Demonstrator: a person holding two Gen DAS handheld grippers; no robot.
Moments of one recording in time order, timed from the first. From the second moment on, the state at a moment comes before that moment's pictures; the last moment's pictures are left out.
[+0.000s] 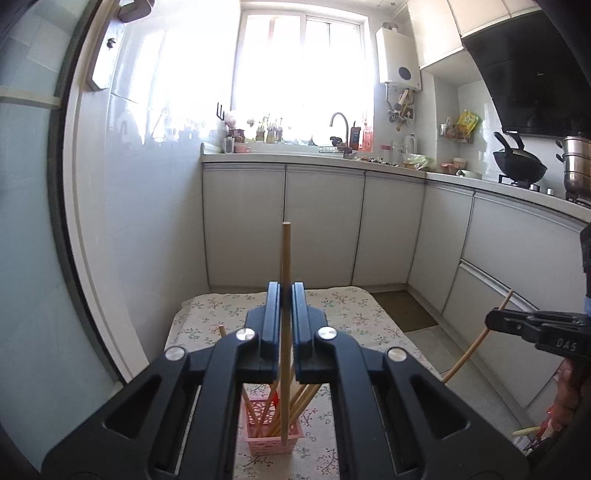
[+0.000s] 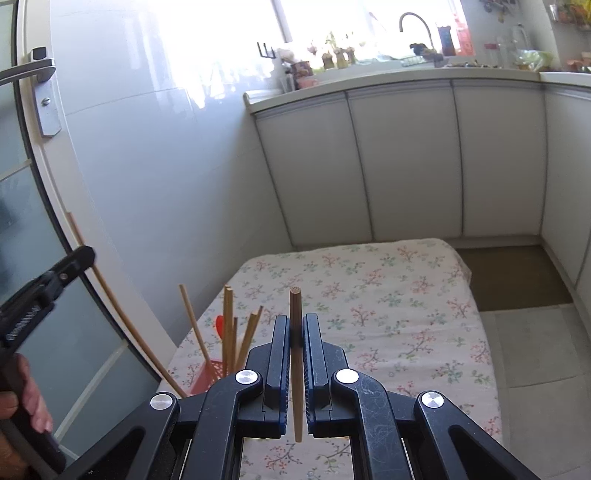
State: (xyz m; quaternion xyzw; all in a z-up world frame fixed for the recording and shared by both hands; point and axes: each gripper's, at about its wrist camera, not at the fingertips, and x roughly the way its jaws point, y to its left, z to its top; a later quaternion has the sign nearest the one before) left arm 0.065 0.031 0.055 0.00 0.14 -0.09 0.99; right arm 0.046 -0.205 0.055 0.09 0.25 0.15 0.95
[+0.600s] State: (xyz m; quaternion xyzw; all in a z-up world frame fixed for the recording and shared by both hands) left arm 0.120 0.018 -0.009 0.04 0.23 -0.10 0.97; right arm 0.061 -0.190 0.041 0.08 0.27 0.15 0.95
